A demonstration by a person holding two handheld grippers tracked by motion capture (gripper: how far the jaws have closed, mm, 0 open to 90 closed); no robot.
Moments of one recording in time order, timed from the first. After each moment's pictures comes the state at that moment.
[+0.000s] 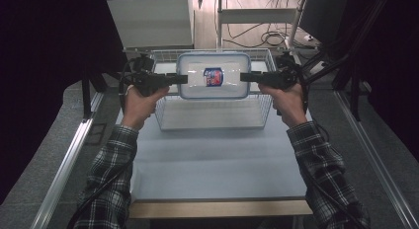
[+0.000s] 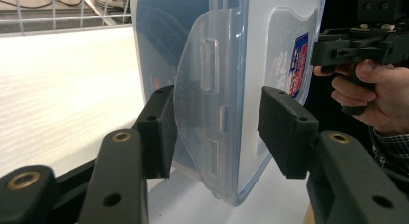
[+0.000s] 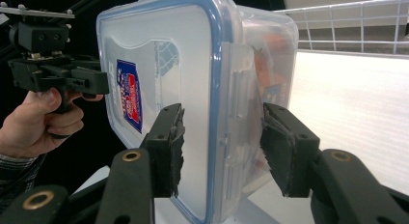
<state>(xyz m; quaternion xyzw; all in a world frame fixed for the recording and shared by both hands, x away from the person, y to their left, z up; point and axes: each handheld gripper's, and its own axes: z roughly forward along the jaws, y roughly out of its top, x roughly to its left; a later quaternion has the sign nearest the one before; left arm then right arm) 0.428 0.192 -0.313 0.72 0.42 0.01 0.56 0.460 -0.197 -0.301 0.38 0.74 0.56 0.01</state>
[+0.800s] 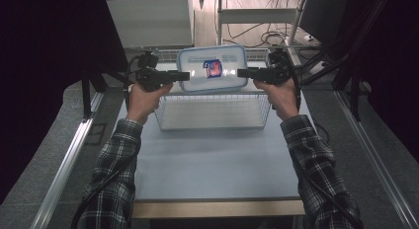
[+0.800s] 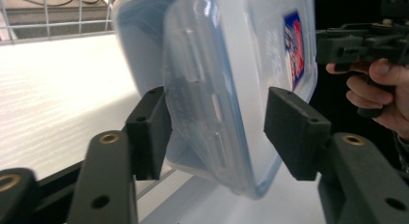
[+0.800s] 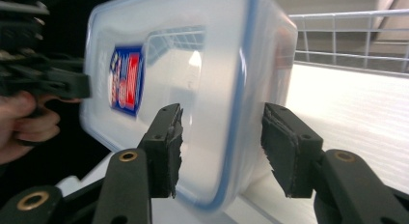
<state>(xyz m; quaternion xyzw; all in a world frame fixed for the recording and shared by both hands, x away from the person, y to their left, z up) 0.449 0.186 -0.320 0.72 0.44 0.03 0.54 0.482 -0.185 -0.306 0.39 0.75 0.54 0.05</state>
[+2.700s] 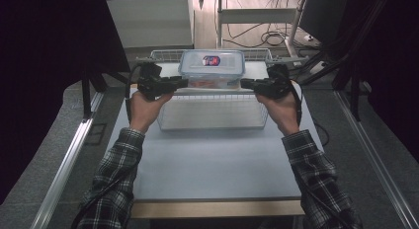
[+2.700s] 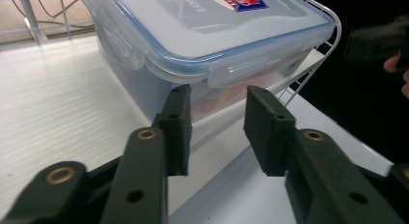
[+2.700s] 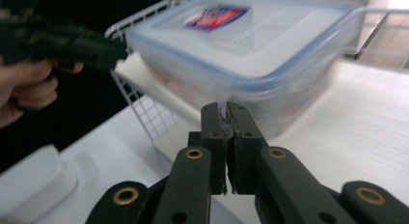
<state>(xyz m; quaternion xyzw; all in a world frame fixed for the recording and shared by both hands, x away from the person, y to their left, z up) 0.430 0.176 -0.335 0.74 0.42 0.11 0.52 0.442 -0.183 -0.317 0.34 0.77 0.53 0.11</state>
